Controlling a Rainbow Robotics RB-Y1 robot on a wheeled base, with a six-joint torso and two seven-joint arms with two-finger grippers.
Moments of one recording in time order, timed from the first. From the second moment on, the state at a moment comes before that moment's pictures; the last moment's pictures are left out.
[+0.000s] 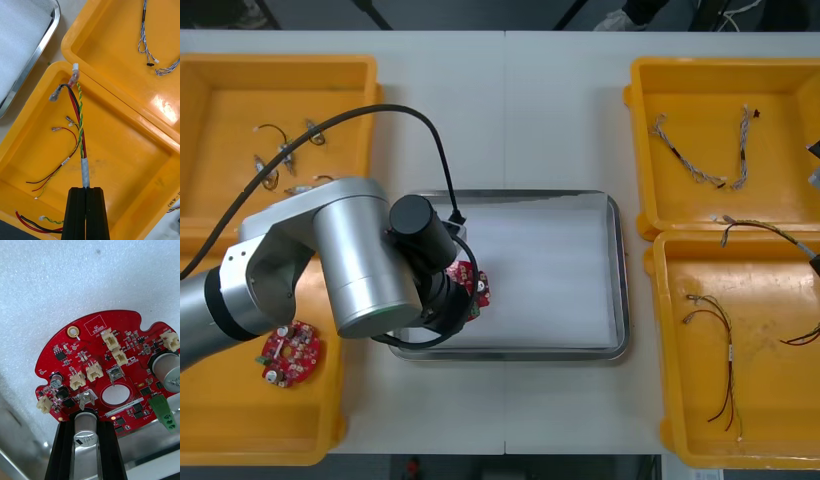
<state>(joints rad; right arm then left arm) -0.12 -0.90 -0.38 -2.54 -1.07 1.92 1.56 -0.69 0.71 -0.88 -2.03 0.68 1.54 -0.72</state>
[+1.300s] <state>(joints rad) -0.12 -0.95 -0.38 -2.54 -1.18 1.92 1.56 -0.70 0.71 -0.54 -2.13 0.84 1.84 -0.67</state>
